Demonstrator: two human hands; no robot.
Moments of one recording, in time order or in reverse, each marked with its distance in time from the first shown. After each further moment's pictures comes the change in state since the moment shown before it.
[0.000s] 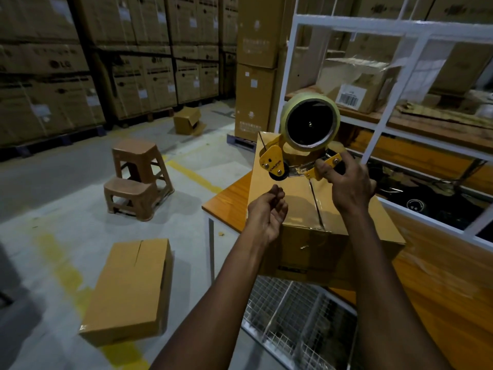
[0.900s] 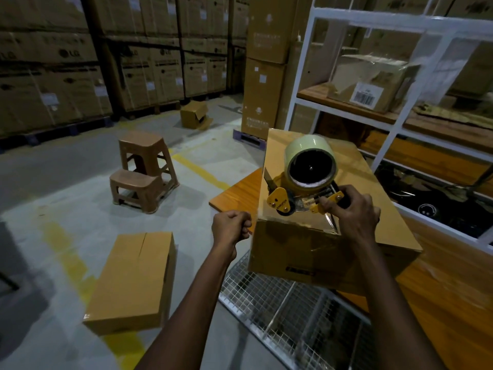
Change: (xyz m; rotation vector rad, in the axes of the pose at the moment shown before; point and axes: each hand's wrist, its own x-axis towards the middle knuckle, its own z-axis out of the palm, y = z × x) left_hand 0.016 0.031 -0.102 0.676 0.241 0.363; right_hand -0.031 0.043 0.030 -0.053 -0.129 -0.015
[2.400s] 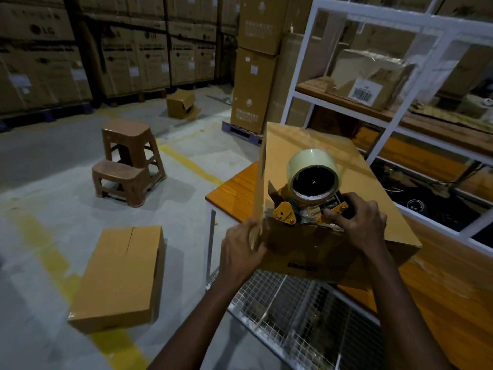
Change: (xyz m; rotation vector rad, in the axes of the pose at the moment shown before) left_hand -0.004 -0.068 -0.024 0.747 -0.144 0.685; right_hand -0.014 0.012 0.006 -0.250 -0.061 -0.036
